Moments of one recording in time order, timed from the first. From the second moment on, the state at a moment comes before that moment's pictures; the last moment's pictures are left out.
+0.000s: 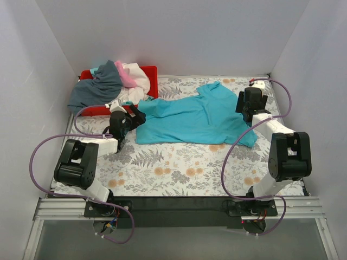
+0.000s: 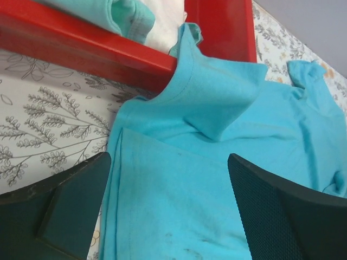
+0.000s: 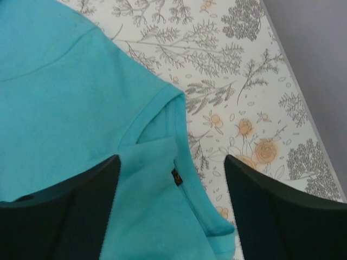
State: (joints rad) left arm -0.21 1.58 0.61 0.61 -0.04 -0.63; right arm 0.09 1.64 1.03 0.01 0.40 0.13
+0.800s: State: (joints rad) left arm -0.33 1.34 0.37 0.44 -0.11 -0.74; right arm 0.03 1.27 0.61 -0.12 0.29 0.23
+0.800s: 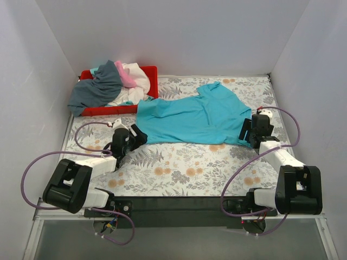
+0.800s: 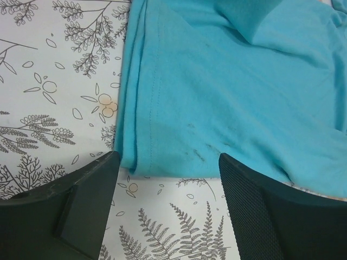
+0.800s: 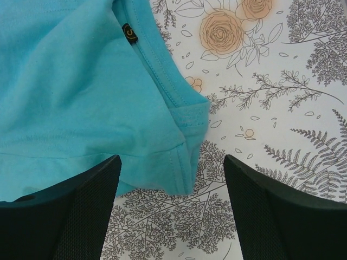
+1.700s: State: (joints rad) left arm -0.34 1.39 0.37 0.48 -0.13 -0.74; right arm -0.10 1.21 0.54 -0.11 0.01 0.23
